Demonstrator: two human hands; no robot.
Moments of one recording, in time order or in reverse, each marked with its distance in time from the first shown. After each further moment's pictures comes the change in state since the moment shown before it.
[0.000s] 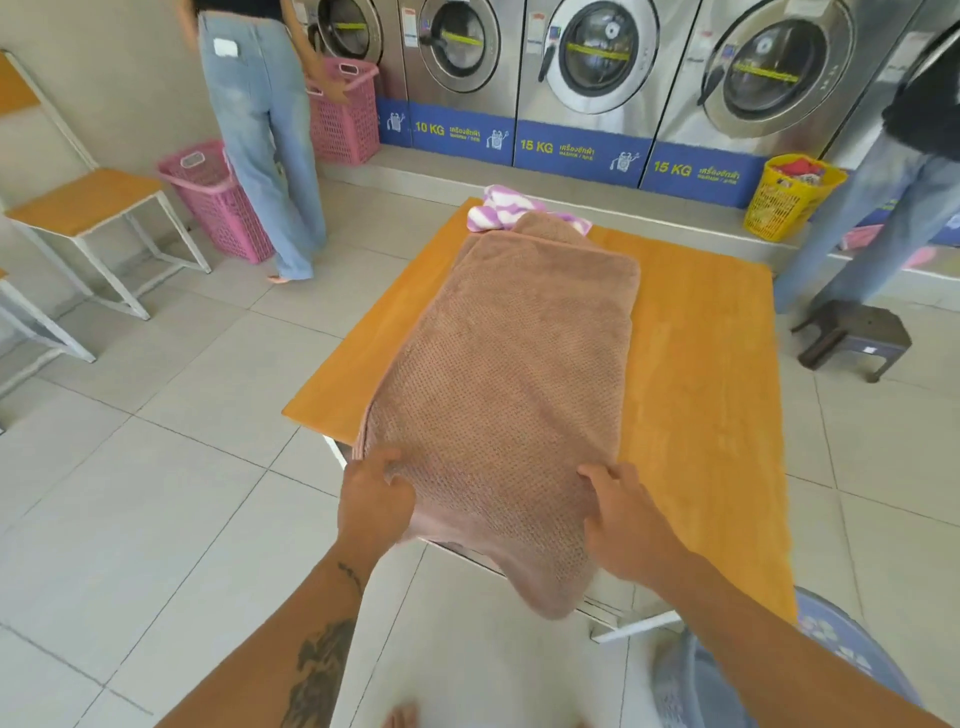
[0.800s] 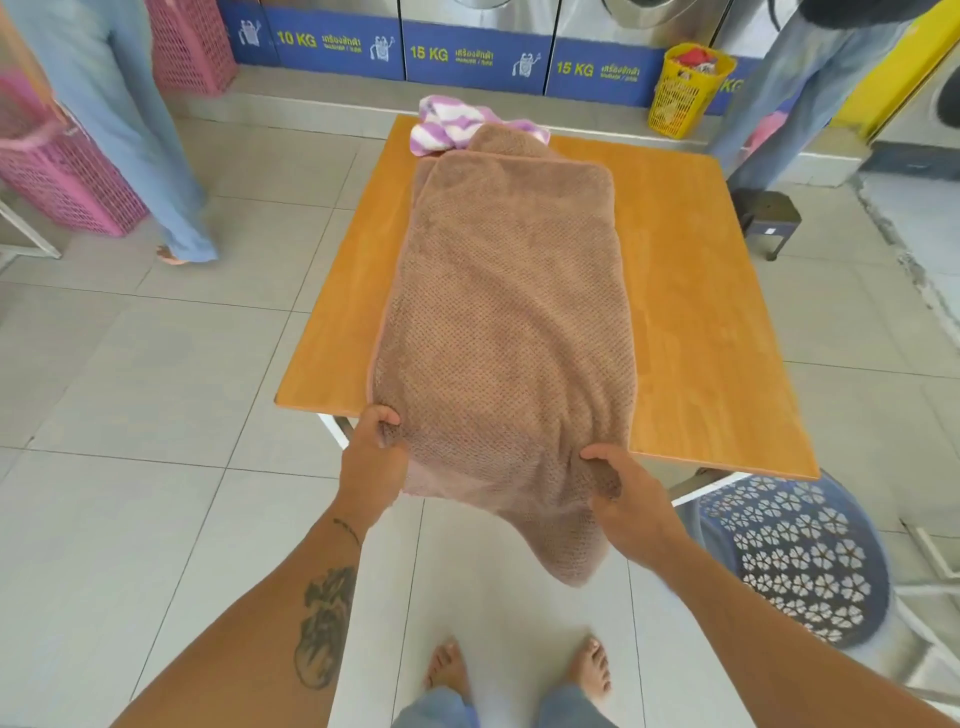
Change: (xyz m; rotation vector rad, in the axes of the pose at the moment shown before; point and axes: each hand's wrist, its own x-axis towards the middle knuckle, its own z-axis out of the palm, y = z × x) left_hand 0.062 -0.042 -0.044 -0.073 -0.282 0.030; right_hand -0.038 -0.065 0.097 0.458 0.241 0.299
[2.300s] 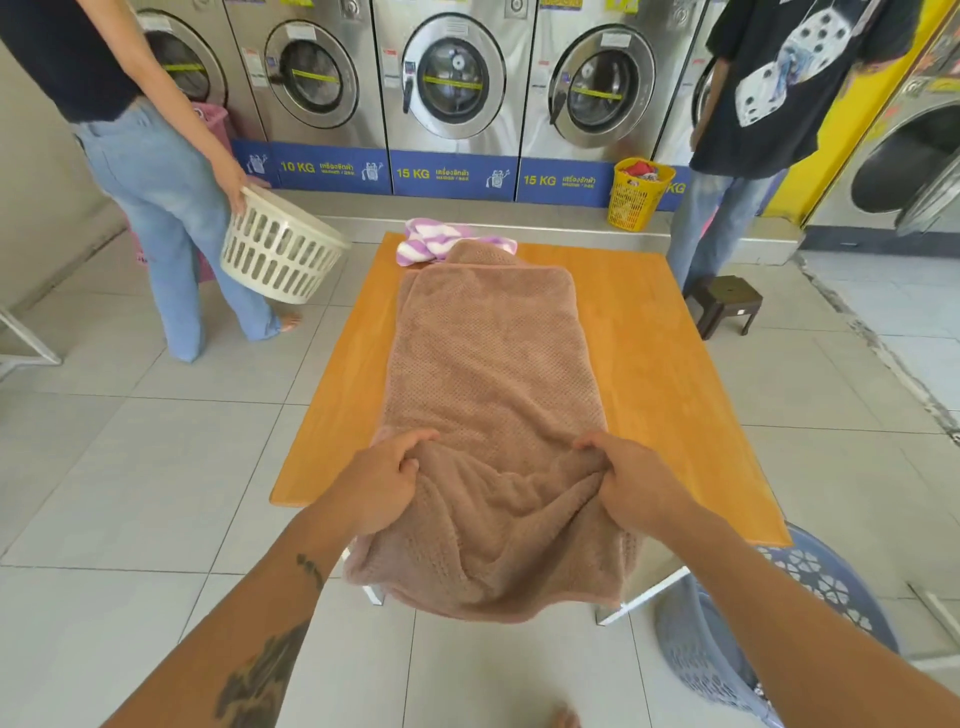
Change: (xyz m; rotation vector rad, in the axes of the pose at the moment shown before) left_hand 0.002 0.107 -0.039 0.485 -0.374 0.372; right_hand 0.040 -0.073 -0.085 -0.275 0.053 -0.136
